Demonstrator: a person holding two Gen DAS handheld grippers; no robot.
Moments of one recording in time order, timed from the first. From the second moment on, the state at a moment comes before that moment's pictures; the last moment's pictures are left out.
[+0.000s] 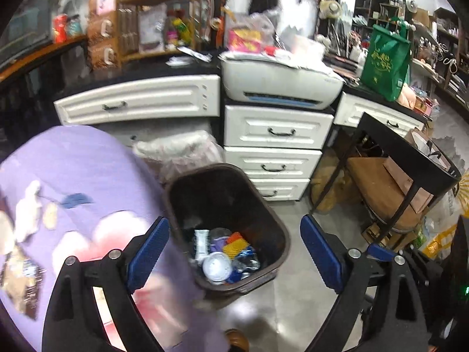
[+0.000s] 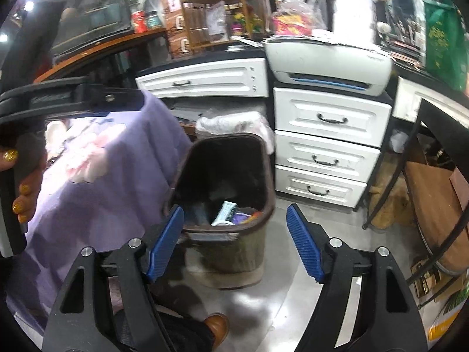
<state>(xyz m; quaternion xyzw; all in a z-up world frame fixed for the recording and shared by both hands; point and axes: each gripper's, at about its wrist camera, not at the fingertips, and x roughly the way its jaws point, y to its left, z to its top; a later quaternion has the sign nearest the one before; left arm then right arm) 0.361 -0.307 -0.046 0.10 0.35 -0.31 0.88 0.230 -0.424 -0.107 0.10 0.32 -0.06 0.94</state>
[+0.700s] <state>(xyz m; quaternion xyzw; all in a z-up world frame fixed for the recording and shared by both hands) 0.321 -0.051 -0.025 0.05 0.34 -0.10 0.93 0.335 -0.198 -0.051 0.04 0.37 0.26 0.89</state>
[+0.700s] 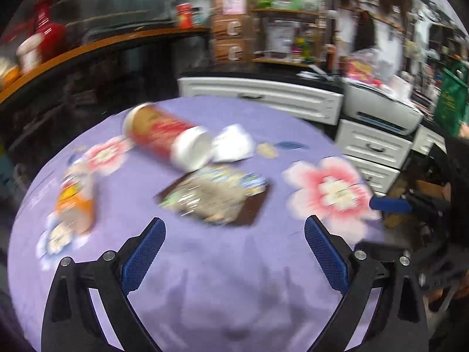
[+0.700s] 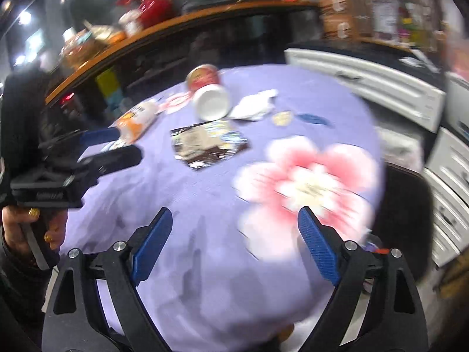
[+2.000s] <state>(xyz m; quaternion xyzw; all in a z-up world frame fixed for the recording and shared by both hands) 0.337 0.138 -0.022 -0.05 0.34 0.03 0.94 0.440 -0.045 -0.067 -0.15 0.40 0.30 0.85</state>
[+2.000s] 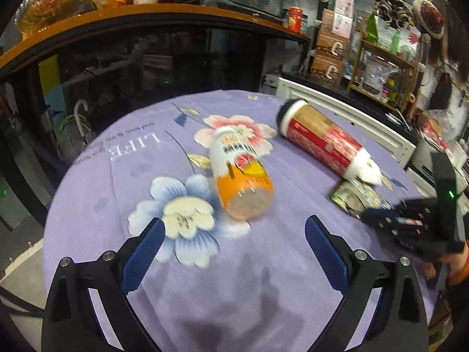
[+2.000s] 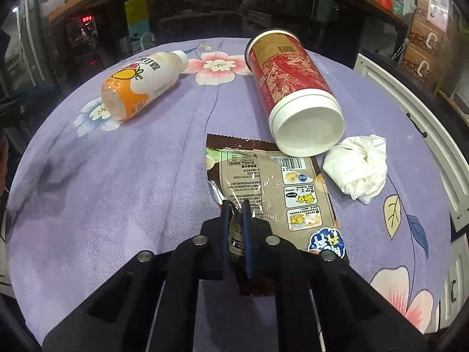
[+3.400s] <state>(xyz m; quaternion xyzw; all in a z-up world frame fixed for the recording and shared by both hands) 0.411 0.130 -0.044 -0.06 0.43 0.04 0.90 0.298 -0.099 -0.005 -0.07 0.28 0.33 0.90</state>
